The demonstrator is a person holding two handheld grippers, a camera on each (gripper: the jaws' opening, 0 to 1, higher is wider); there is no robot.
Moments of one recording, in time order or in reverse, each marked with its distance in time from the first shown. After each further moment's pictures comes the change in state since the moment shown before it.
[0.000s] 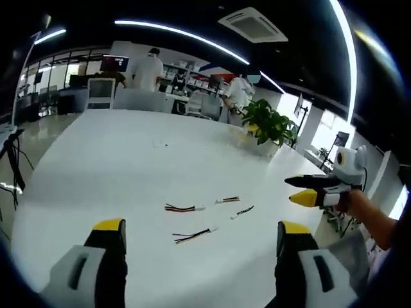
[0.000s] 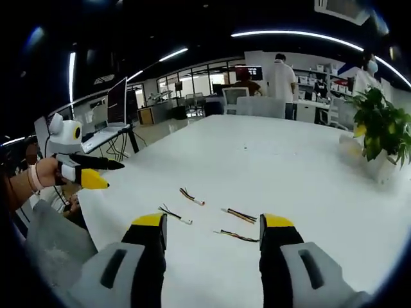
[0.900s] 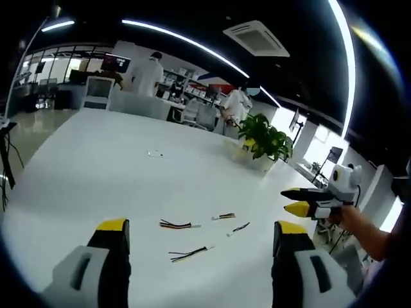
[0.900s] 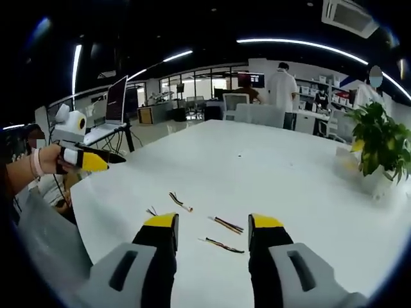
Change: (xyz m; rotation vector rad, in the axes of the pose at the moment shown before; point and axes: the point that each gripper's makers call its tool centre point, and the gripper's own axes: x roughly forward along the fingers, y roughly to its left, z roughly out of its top) left arm 0.019 0.006 0.021 -0.009 -0.031 -0.043; right arm 0.004 -0.021 0.012 -0.068 -0.025 -0.029
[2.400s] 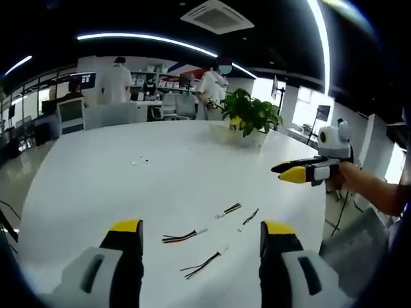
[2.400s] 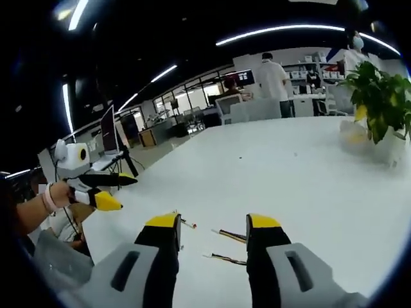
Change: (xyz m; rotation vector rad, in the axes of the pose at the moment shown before) left arm 0.041 -0.005 0.003 0.262 0.080 -0.051; right arm 0.028 -0.023 0.006 0.225 -0.058 0.073
